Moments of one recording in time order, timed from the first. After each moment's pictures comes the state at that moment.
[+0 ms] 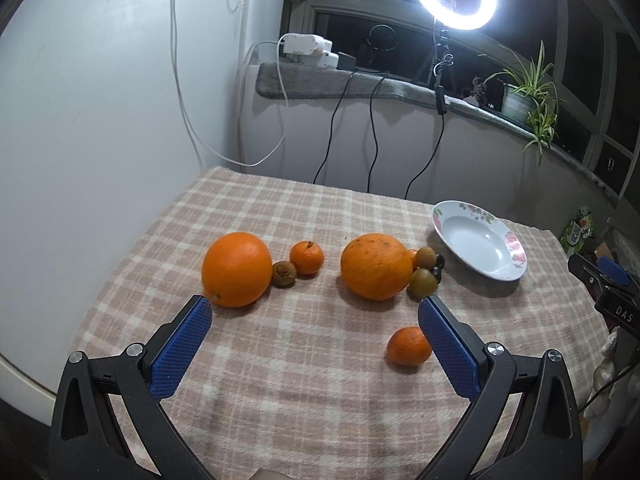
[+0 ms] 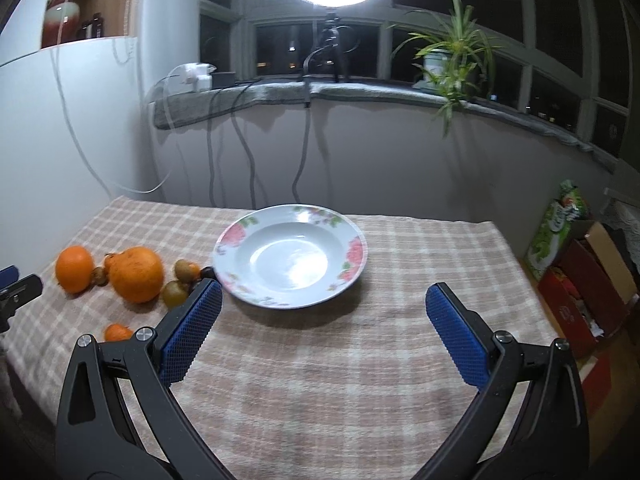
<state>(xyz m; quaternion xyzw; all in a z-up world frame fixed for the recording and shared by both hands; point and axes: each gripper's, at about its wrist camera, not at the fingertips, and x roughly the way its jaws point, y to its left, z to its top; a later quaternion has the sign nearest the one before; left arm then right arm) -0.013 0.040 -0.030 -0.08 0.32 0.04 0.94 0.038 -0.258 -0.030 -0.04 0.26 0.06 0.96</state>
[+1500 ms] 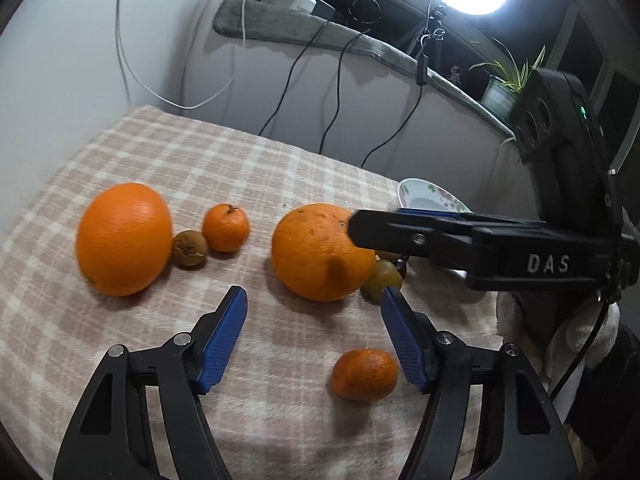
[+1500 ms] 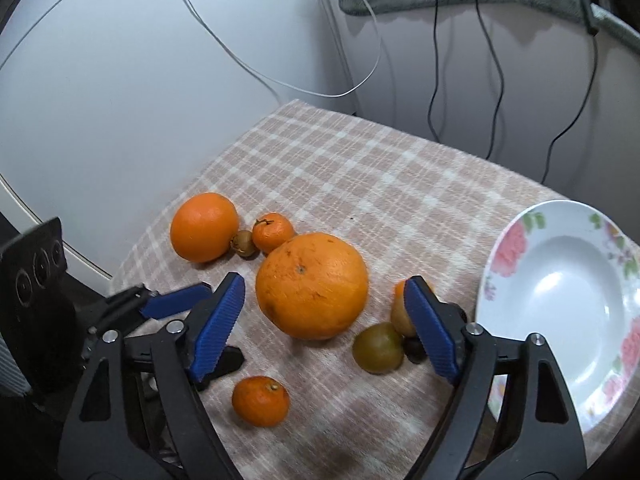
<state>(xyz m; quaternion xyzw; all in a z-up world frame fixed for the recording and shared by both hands) 0.051 0.027 -0.074 -0.17 0.37 -0.06 0.91 0.162 -0.099 -0.073 -0.06 0.44 0.40 0.80</state>
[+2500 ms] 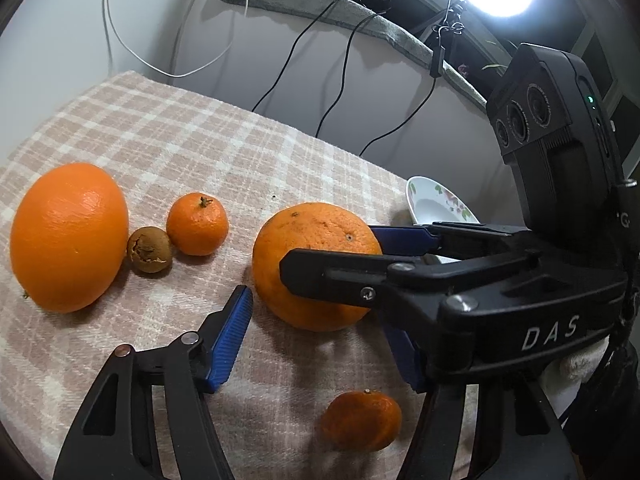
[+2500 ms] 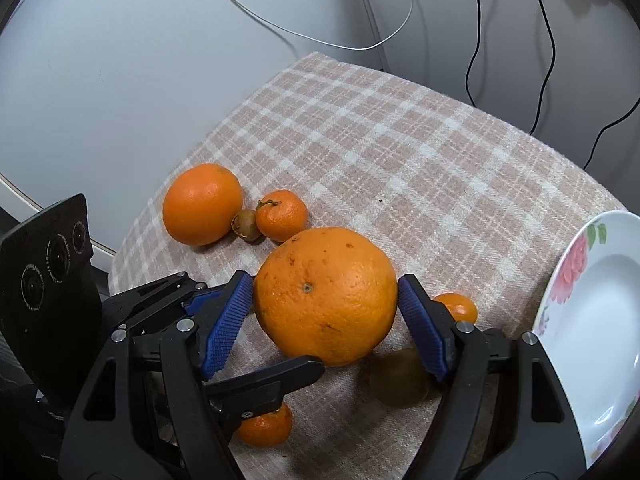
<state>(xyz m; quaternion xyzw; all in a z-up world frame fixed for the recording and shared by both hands) 0.084 0.029 -0.094 -0.22 0.39 -0.08 0.89 0.182 -0.065 -0.096 -0.10 0.50 0.43 0.75</state>
